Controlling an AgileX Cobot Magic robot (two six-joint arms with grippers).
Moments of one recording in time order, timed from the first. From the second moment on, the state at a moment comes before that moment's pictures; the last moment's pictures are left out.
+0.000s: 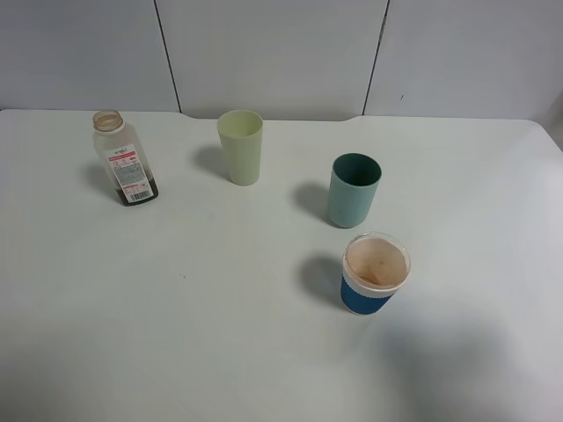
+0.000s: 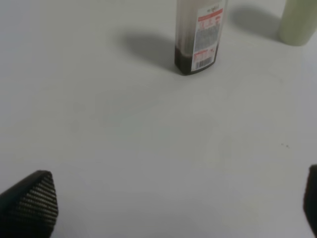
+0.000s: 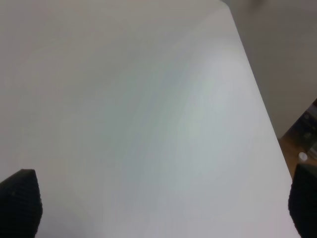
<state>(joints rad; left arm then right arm) 0.00 0.00 -0.50 -0.05 1.06 0.01 -0.01 0.00 -0.50 -0.11 1.06 0.03</state>
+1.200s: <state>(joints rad) 0.00 0.00 -0.50 -0.05 1.06 0.01 -0.01 0.00 -0.50 -0.11 1.06 0.03</state>
